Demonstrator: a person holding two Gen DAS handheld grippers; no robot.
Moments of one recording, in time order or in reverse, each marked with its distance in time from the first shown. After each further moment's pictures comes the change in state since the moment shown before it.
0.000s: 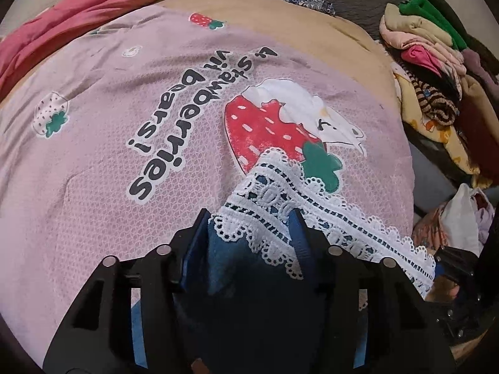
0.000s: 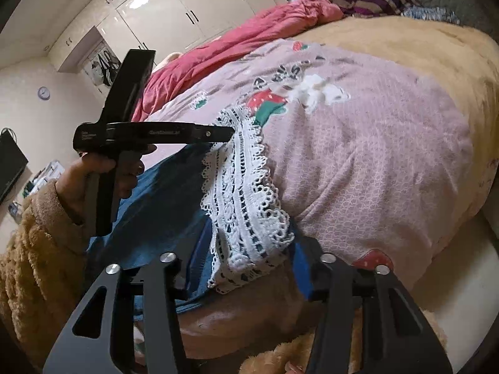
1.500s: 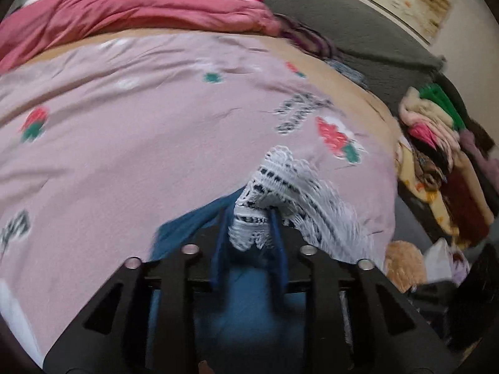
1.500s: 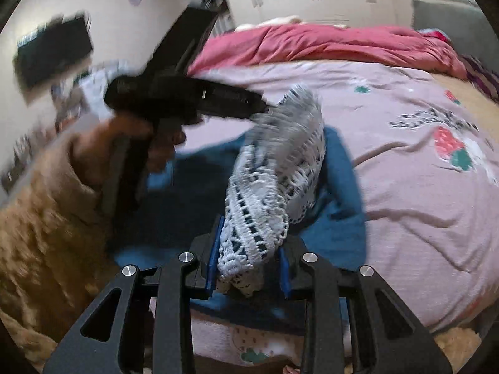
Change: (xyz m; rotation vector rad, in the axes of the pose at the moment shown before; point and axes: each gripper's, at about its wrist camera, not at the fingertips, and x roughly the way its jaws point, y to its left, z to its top) left arm -0.146 0.100 -0.153 -0.350 -0.249 0.000; right arm 0.045 0.211 -0.051 -0.525 0.160 0.162
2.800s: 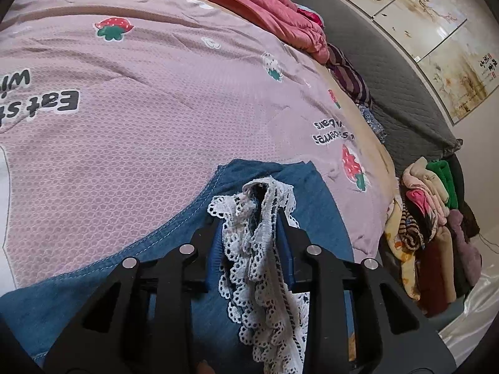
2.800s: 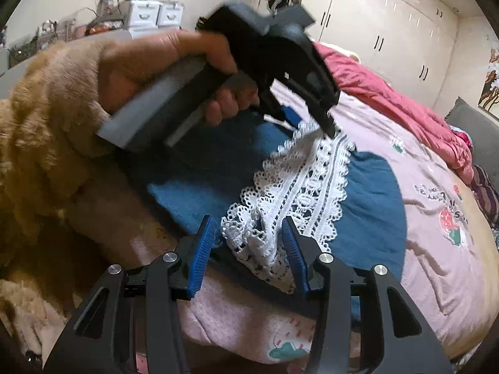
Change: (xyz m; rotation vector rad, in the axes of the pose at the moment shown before) left arm -0.026 0.051 -0.046 -0.344 -0.044 -0.037; right arm 0.020 0.086 -0.049 -0.428 0.001 -0.134
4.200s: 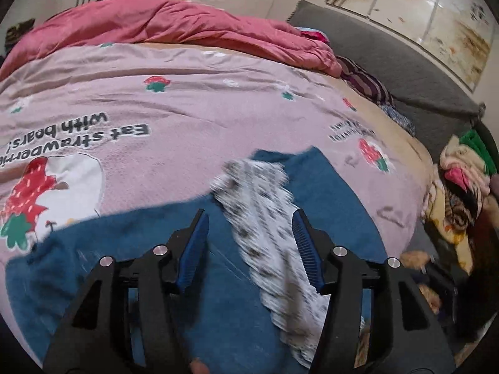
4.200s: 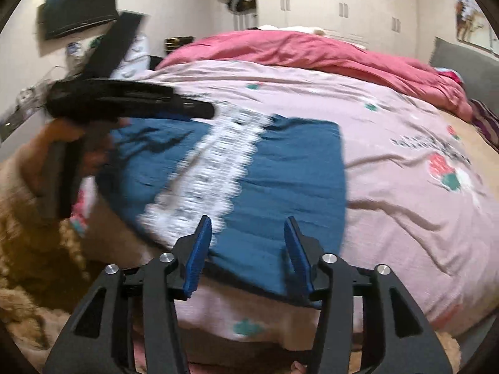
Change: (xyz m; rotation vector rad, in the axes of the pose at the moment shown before) left arm -0.068 -0.036 -0.066 0.198 -0.182 0.255; right arm -0.040 -0.108 -0.036 0.287 -0.019 0.074
